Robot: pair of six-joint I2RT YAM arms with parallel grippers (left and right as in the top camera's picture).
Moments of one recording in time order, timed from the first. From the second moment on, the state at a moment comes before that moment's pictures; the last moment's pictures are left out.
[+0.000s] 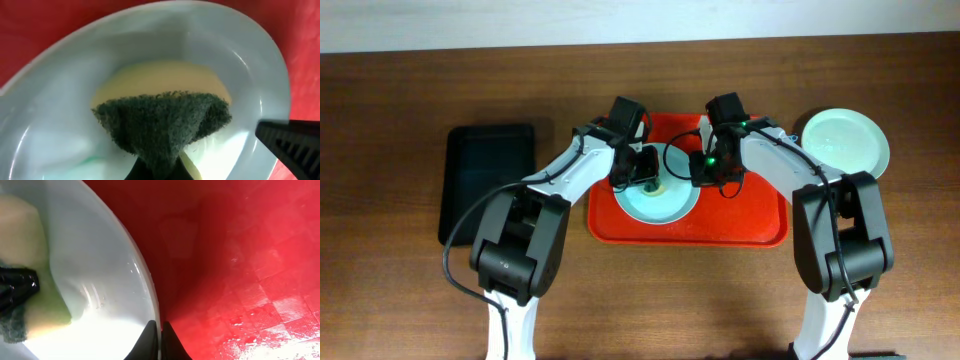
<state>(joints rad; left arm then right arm) -0.45 2.17 1.53 -0.59 0.32 -0.52 0.25 2.05 1.38 -0.70 -0.26 0.18</state>
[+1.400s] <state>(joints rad) -0.46 2.19 1.65 -1.02 -0.05 -0.30 0.26 2.05 1.38 -0.69 -0.30 0.16</state>
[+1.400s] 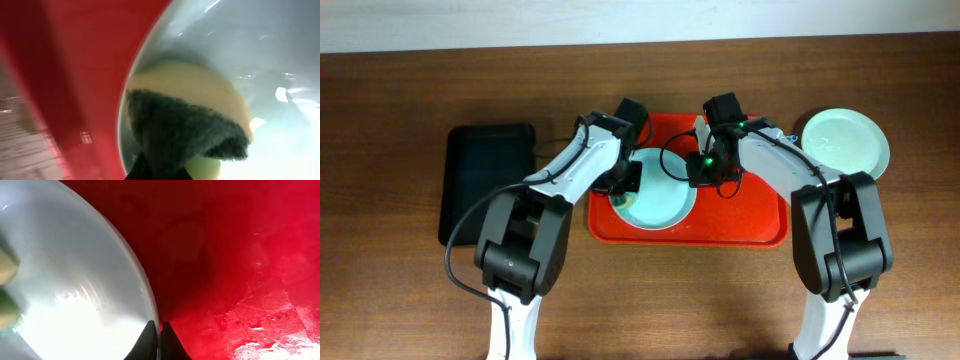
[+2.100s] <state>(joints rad) -0.08 2.05 1.76 -1.12 -0.14 -0.36 0.26 2.05 1.38 -0.68 -0.30 0.15</state>
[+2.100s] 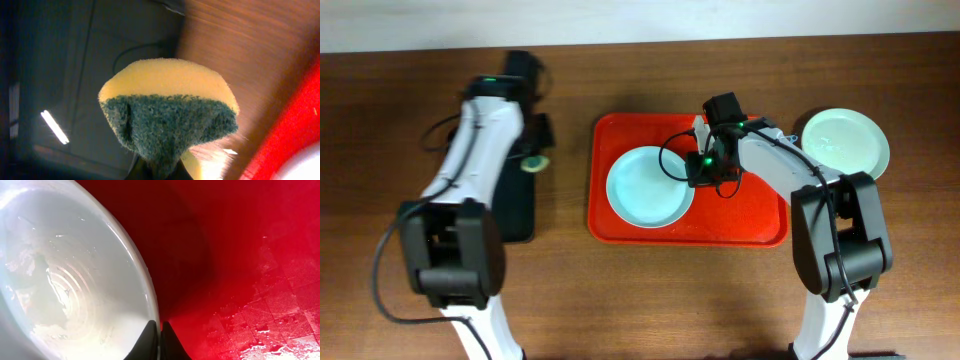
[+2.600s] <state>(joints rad) 0.16 2.17 1.71 -1.03 -0.08 -0.37 0.26 2.05 1.38 -0.65 -0.29 0.15</state>
